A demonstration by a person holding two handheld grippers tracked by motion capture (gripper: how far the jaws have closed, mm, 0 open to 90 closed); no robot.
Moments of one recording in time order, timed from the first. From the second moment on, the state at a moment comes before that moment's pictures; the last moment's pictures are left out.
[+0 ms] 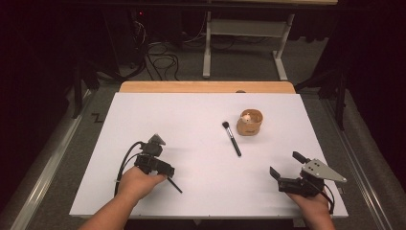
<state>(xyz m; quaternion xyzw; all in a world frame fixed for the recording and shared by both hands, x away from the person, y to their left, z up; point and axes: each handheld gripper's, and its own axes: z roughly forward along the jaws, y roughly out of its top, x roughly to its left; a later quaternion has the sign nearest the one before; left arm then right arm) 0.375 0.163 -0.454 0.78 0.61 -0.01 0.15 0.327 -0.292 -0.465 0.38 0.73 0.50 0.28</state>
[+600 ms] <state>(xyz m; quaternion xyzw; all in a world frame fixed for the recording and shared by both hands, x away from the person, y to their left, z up) 0.371 0.159 -0.453 0.77 0.62 -0.01 0.15 0.327 -0.292 -0.465 0.38 0.73 0.50 0.29</state>
